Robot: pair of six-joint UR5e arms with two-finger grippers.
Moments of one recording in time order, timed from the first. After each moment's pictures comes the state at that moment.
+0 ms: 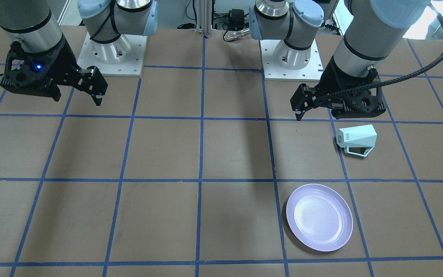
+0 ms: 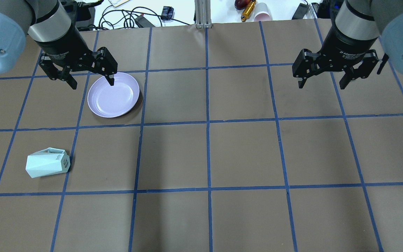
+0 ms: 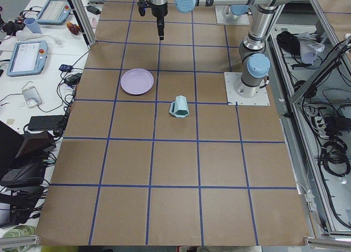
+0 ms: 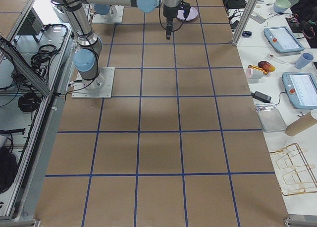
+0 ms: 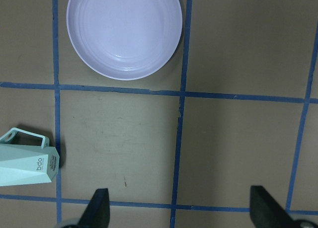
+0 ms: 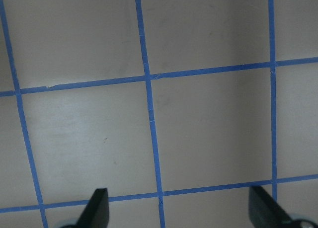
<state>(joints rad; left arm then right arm) -1.52 -1.64 -1.55 -1.55 1.57 -0.01 1.52 -1.59 1.63 -1.60 -1.59 0.04</state>
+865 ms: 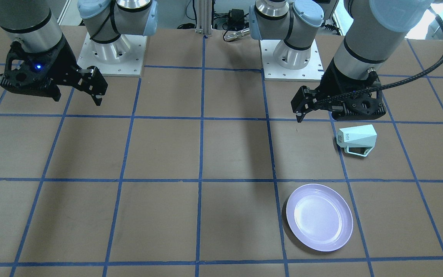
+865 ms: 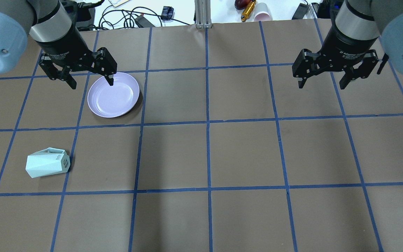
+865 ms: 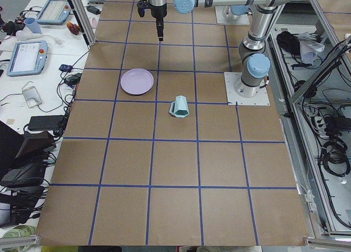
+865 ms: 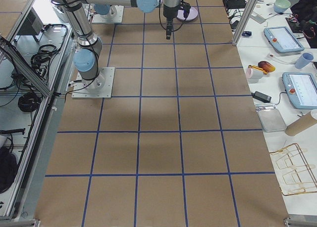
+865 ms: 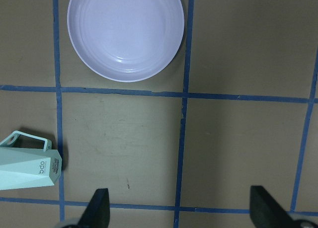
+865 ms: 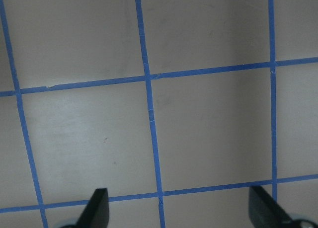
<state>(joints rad) -1.51 -1.64 -1.55 -1.55 1.58 -0.01 1.52 -1.59 1.63 -1.60 -1.59 0.04</state>
